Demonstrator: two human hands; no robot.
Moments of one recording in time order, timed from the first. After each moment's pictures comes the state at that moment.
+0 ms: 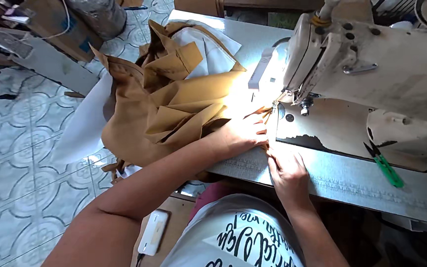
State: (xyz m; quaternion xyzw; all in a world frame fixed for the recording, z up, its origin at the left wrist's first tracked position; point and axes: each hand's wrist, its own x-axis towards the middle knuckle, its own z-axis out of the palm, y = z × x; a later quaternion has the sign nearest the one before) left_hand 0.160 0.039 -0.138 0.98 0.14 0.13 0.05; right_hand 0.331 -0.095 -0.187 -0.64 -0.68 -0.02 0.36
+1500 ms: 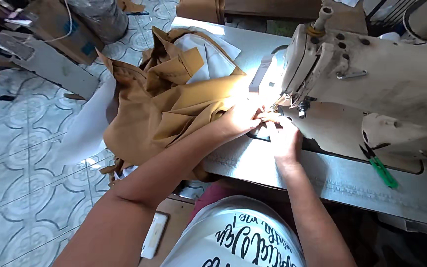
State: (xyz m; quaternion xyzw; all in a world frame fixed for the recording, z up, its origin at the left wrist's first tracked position) left_hand 0.179 0.075 -0.125 0.88 0.36 0.16 0.25; right_hand 0.324 -0.015 -0.155 -0.72 -0.54 0.17 0.40
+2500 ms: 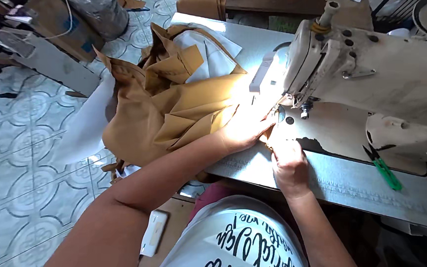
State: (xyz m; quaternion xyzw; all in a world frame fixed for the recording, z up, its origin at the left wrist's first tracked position) left_hand 0.178 0.055 -0.149 0.95 0.25 0.17 0.05; right_hand 0.335 -0.069 -0.187 -0.64 -0.70 -0.07 0.31
